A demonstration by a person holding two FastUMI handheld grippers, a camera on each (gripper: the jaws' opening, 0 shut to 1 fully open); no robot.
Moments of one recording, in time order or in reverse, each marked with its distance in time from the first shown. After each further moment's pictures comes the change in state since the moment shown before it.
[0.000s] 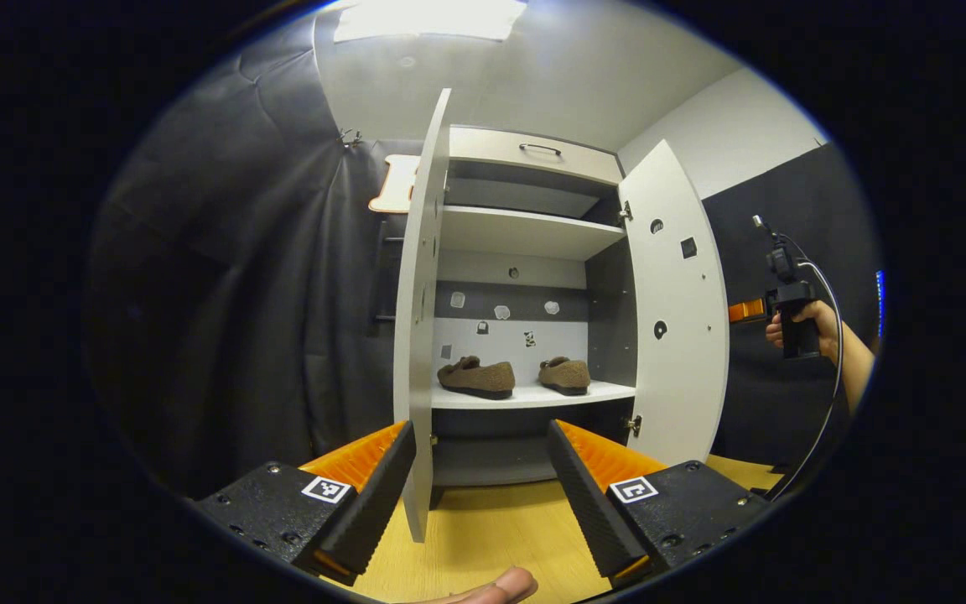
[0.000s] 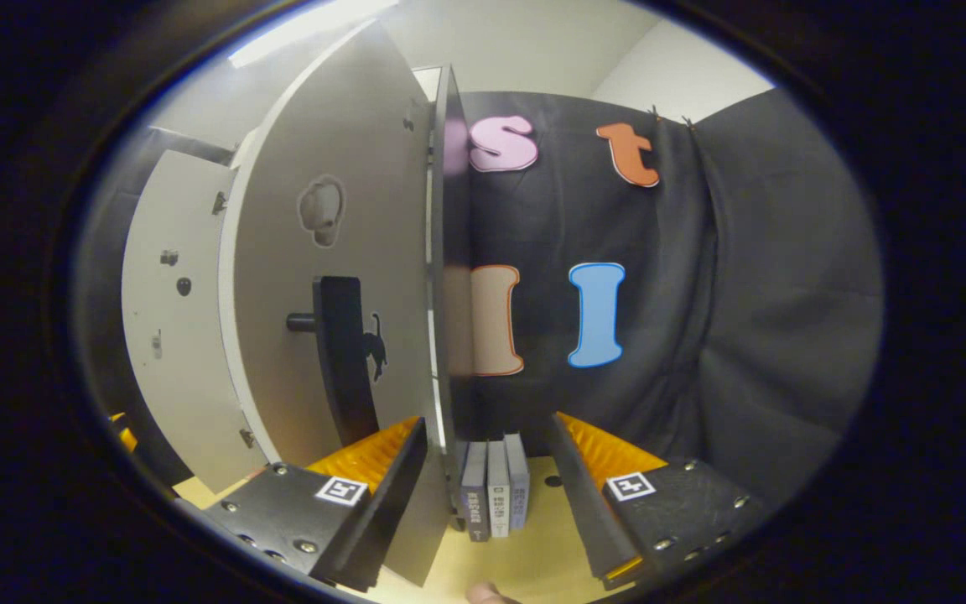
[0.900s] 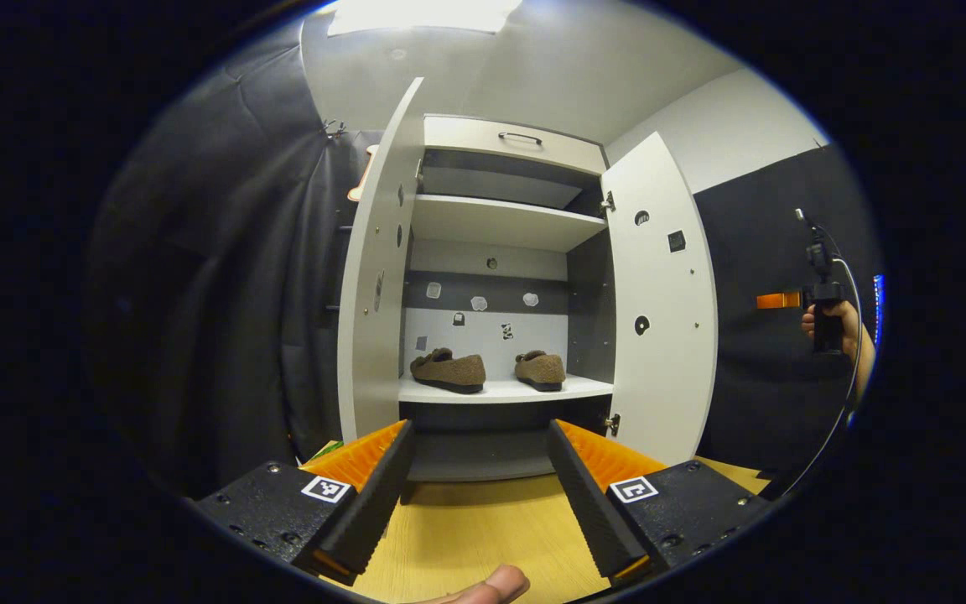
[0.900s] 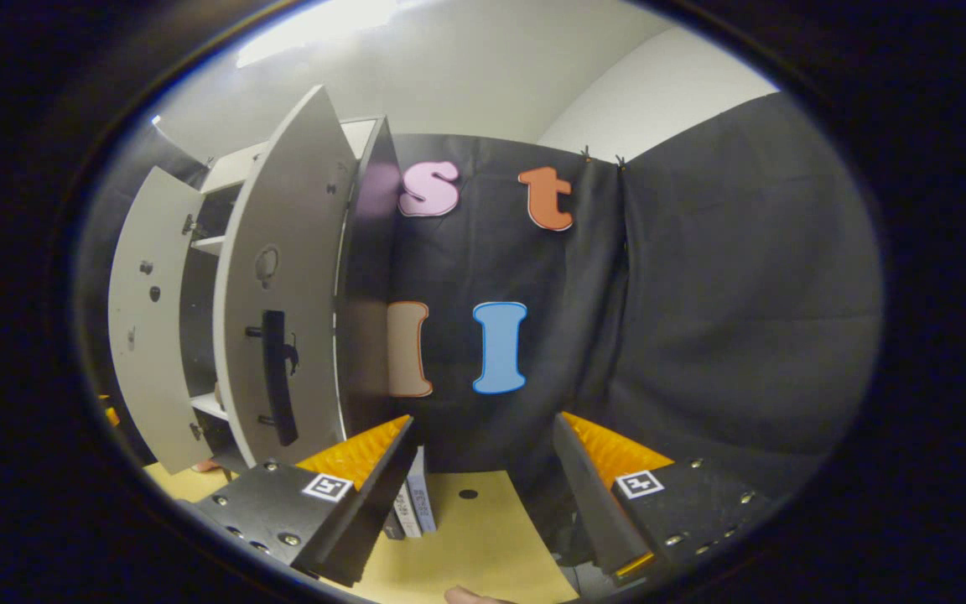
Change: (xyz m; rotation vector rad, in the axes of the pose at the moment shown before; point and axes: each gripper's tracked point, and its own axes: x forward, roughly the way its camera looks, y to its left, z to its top) left arm 0.013 -0.046 -0.005 -0.009 0.037 -0.041; right arm -0.081 -0.140 0.028 -0.022 -0.127 -0.190
